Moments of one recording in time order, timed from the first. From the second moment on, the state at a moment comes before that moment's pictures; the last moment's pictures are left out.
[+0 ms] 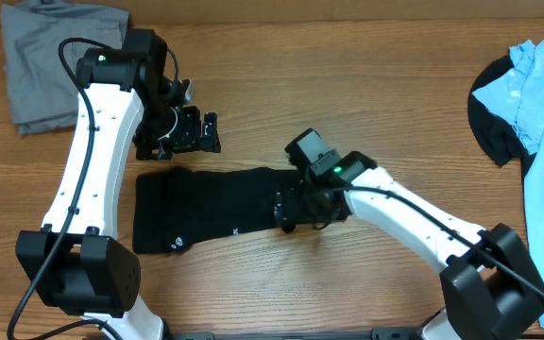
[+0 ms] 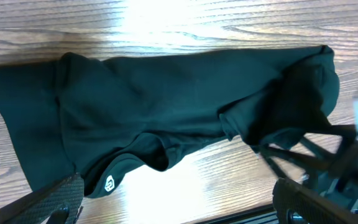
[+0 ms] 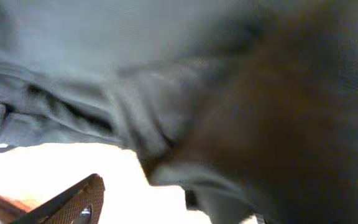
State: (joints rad) left arm -0.09 1.83 1.79 -1.49 0.28 -0.12; right arm 0.64 1.71 1.14 -0.75 -0.28 0.61
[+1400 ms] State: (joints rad) left arm -0.09 1.83 1.79 -1.49 0.26 -0.12; right arm 0.47 1.75 1.24 -0.81 -0.23 0.53
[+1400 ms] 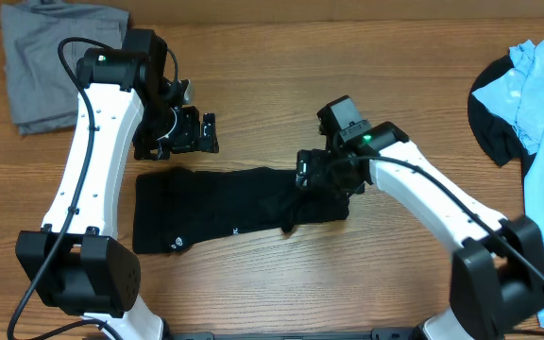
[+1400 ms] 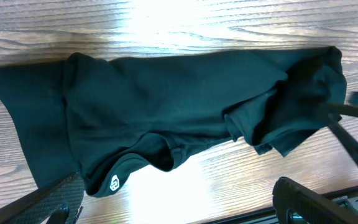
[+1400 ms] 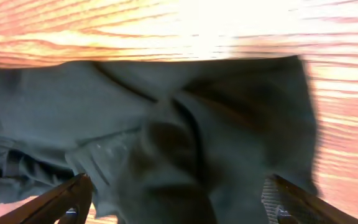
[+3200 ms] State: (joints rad) left arm -0.09 1.83 1.79 -1.49 0.26 -0.12; right arm 0.60 1.81 1.19 -0.60 -0.51 0.51
